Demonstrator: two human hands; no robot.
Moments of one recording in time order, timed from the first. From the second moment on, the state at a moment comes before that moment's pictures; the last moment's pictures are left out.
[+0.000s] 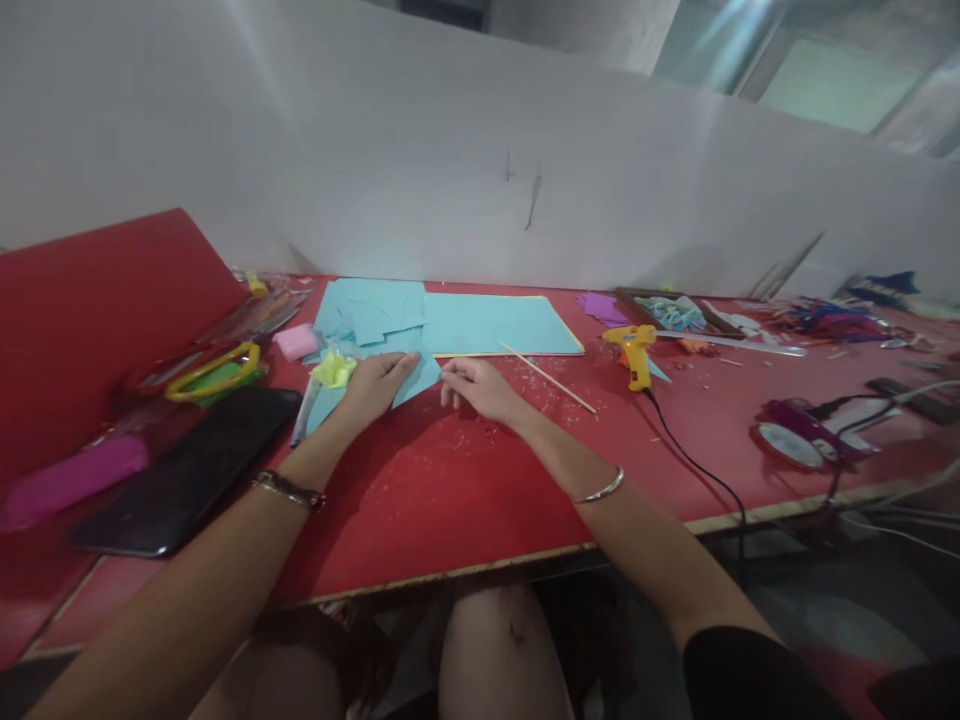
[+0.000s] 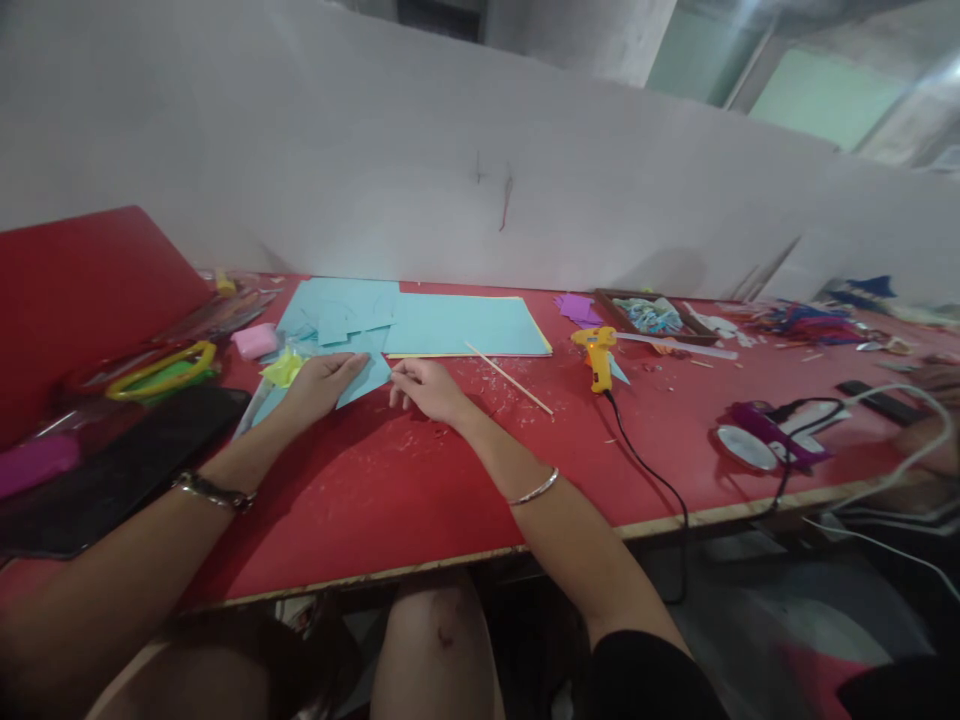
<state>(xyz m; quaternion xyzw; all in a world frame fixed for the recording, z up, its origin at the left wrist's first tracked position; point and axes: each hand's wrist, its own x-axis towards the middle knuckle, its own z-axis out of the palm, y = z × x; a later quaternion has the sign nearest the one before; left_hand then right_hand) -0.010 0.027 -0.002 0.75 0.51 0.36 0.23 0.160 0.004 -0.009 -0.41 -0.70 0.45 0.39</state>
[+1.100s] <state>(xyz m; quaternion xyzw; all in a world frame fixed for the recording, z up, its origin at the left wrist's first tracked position) -0.008 0.019 0.006 0.66 0.51 0.38 0.40 0.161 0.002 -0.008 -0.36 -0.76 0.26 0.48</state>
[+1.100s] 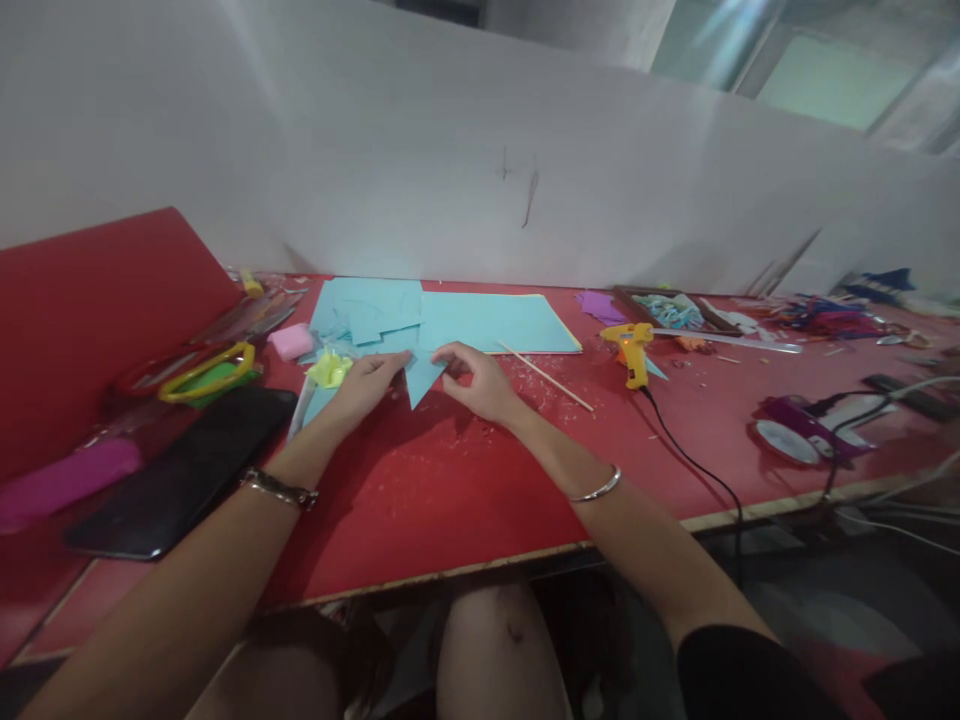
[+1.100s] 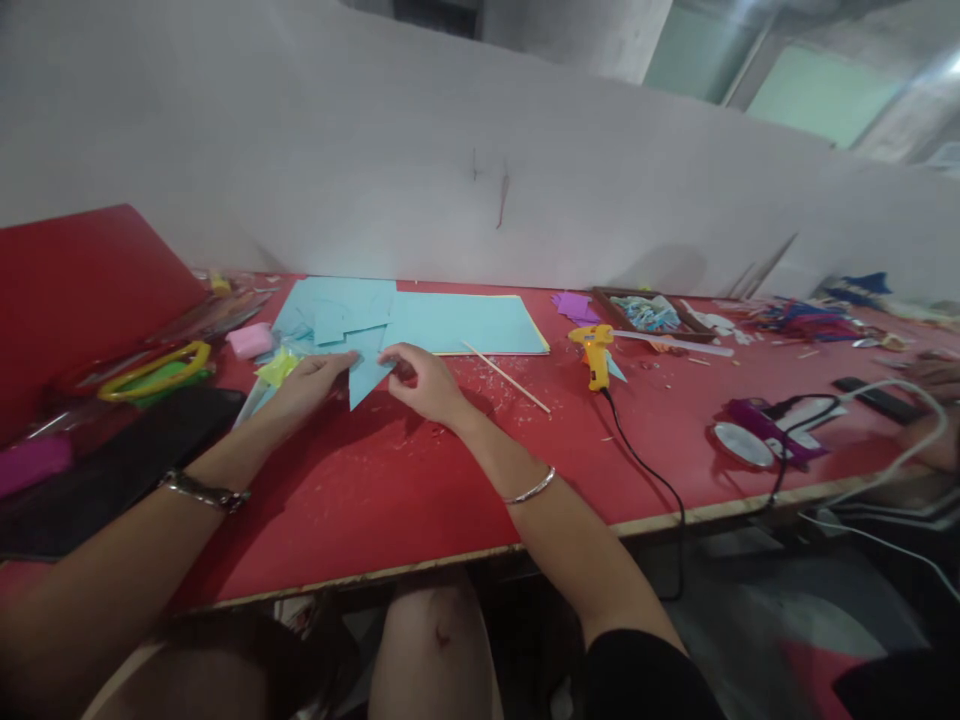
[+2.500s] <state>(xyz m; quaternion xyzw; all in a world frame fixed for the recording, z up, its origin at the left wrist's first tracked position) -0.009 0.023 0.002 0.75 0.42 0.29 0.41 0.161 0.009 -0.015 -0.41 -0.67 0.36 0.50</state>
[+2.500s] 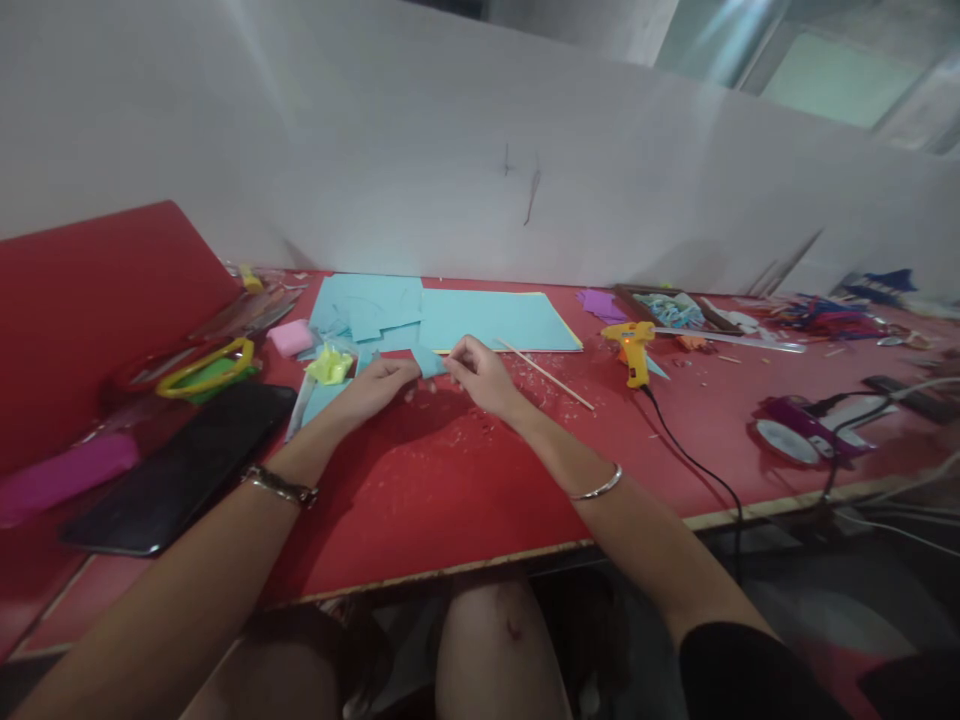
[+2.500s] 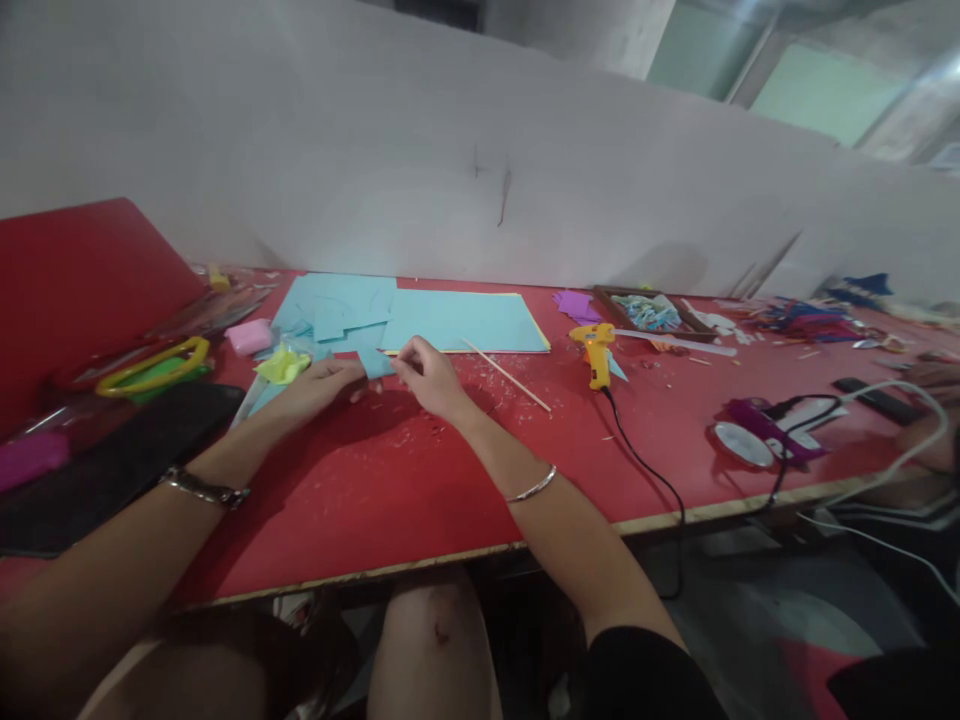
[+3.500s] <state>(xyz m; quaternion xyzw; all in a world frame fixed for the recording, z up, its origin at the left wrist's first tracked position) -0.007 0.022 -0.002 0.78 0.44 0.27 0.35 0.158 0.007 -0.017 -0.38 -0.70 0.40 0.45</state>
